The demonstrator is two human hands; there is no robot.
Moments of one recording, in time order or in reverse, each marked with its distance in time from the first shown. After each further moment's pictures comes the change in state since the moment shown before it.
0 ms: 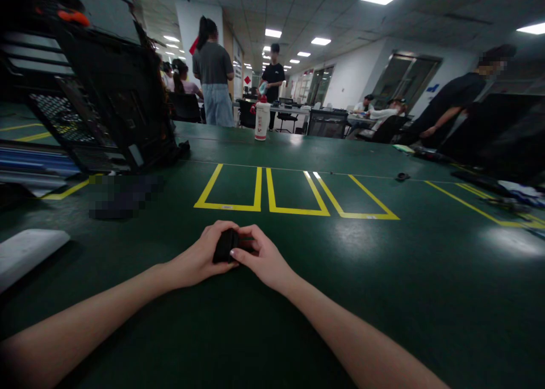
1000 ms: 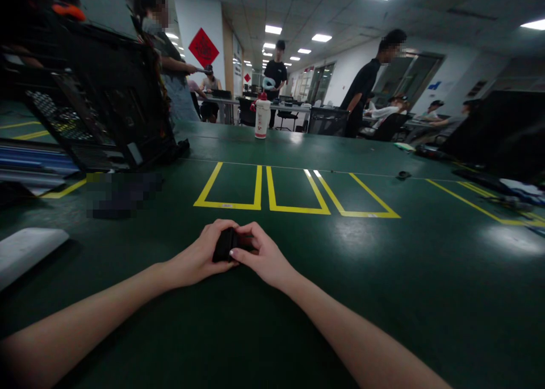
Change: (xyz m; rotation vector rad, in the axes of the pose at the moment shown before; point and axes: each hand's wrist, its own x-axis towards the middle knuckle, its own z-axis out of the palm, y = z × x) left_hand 0.000 -0.008 0.006 0.019 0.042 0.022; right_hand 0.002 0.002 -0.001 0.011 -0.019 -0.019
